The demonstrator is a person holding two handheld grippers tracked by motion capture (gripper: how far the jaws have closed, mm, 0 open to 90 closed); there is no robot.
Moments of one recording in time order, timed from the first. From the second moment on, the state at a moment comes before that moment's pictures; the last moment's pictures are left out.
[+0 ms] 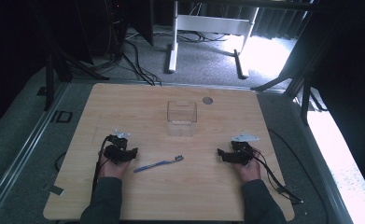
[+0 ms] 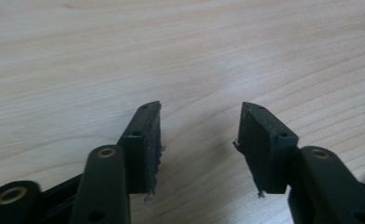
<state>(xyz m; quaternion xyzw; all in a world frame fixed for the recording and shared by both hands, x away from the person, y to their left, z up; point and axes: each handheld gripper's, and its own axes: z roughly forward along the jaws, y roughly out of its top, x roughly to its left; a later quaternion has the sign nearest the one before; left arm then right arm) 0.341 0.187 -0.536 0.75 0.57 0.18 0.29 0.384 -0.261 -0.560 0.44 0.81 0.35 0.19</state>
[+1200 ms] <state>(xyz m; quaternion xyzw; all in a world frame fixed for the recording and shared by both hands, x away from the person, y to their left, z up) 0.344 0.184 -0.493 0.77 0.50 0.18 0.36 0.384 -0.261 -0.560 0.44 0.81 0.35 0.19</state>
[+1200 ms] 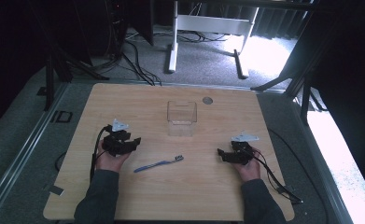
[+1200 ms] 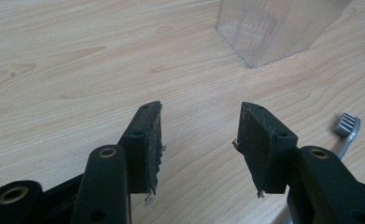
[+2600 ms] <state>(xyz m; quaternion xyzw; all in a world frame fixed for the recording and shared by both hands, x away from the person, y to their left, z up) 0.353 0.174 -0.493 0.79 0.44 0.16 0.39 0.384 -0.261 -0.559 0.44 0.81 0.35 0.19</state>
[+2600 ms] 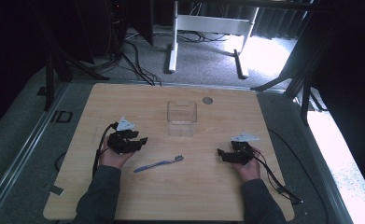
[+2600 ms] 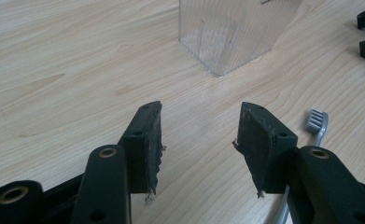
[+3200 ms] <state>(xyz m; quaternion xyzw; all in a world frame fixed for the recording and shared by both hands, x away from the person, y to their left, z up) 0.352 0.168 -0.492 0.80 0.42 0.15 0.39 0.384 -0.261 -0.559 0.44 0.81 0.35 0.19</state>
